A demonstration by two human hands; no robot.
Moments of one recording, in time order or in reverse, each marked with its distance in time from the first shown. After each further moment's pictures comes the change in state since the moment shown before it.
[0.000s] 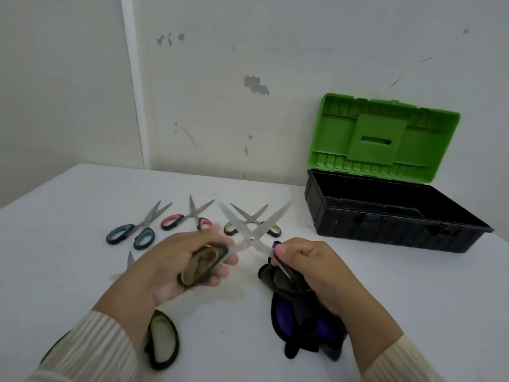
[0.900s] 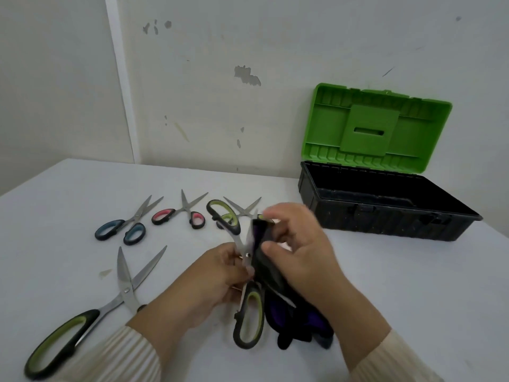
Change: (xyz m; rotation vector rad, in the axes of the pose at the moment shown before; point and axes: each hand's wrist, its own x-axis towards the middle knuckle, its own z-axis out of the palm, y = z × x) left_hand 0.004 -0.038 0.045 0.174 -0.056 0.073; right_hand -0.005 -0.008 0.014 -0.229 0.208 -0.583
